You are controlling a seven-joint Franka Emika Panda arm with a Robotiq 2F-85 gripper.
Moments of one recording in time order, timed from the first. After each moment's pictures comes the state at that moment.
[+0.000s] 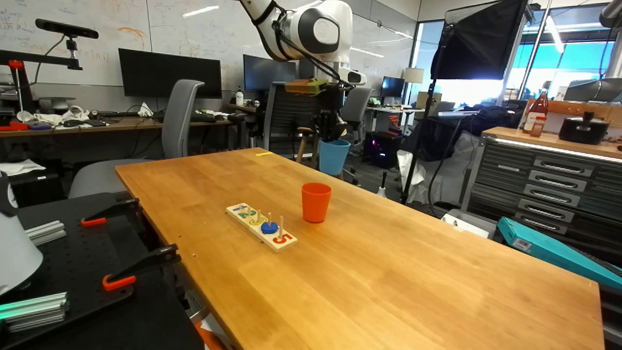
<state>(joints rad) 0.00 0.43 -0.09 -1.86 -0.05 2.27 0.11</state>
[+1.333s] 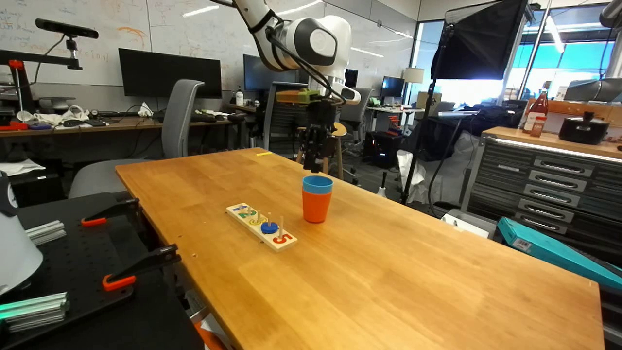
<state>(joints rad) -0.02 0.43 -0.09 -1.94 -0.07 2.20 0.12</state>
